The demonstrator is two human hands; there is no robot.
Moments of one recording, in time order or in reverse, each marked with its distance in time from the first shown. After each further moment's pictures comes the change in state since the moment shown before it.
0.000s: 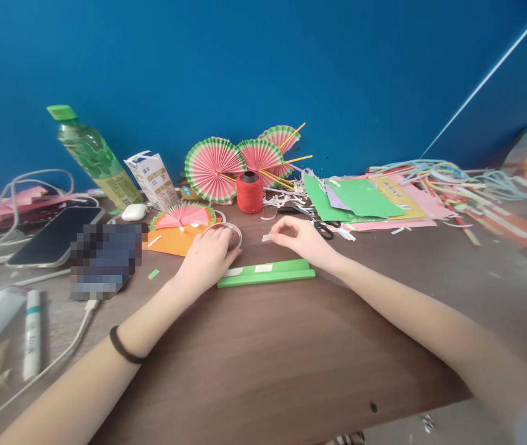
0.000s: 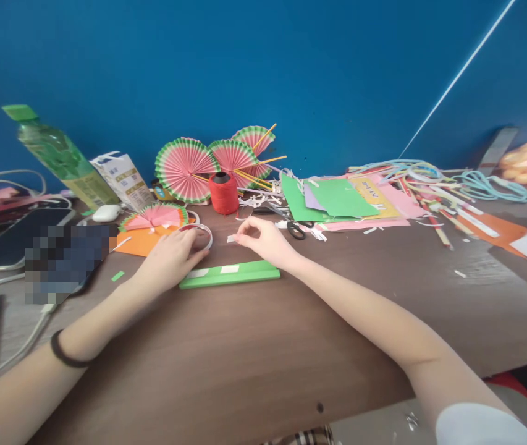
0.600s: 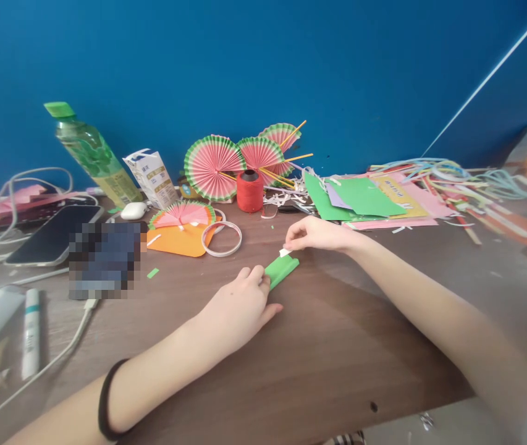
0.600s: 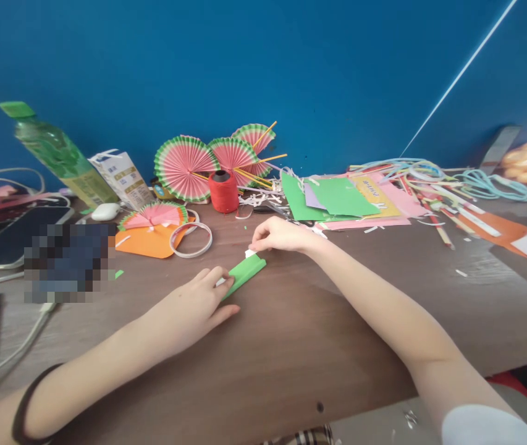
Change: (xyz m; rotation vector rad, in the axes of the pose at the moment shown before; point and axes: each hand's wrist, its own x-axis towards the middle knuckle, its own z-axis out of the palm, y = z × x) left_hand -0.043 0.073 -0.021 0.007 -0.395 0.204; right_hand 0.011 0.001 -0.040 -0.252 -0.471 0.216
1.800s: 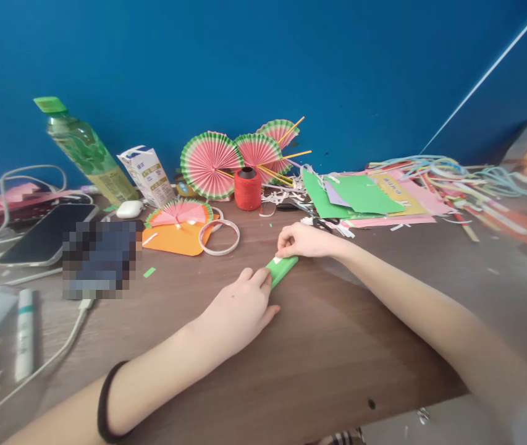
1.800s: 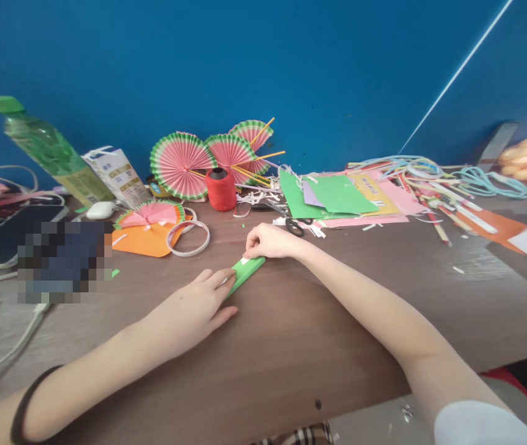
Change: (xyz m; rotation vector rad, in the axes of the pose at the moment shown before) left_hand 0.002 0.003 0.005 0.012 0.008 0.037; right_hand 0.009 -0.004 0.017 -0.198 0.025 -0.021
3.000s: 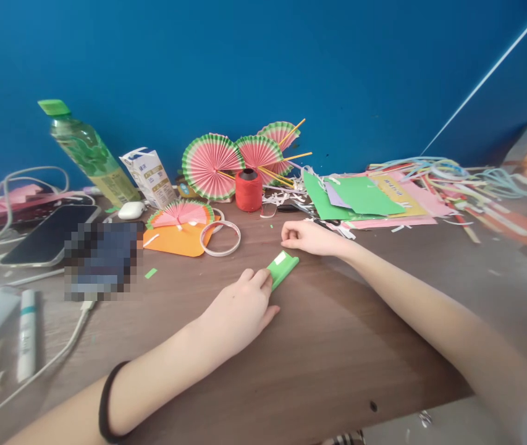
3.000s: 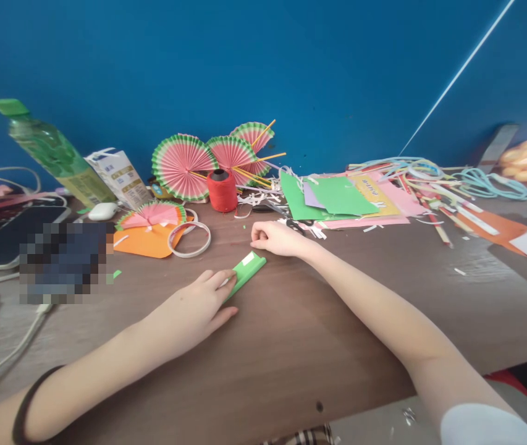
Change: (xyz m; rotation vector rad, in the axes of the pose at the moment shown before) left_hand 0.000 0.000 0.000 -0.010 -0.005 0.001; right_hand -0.001 0.016 -0.001 -0.010 0.092 -0.037
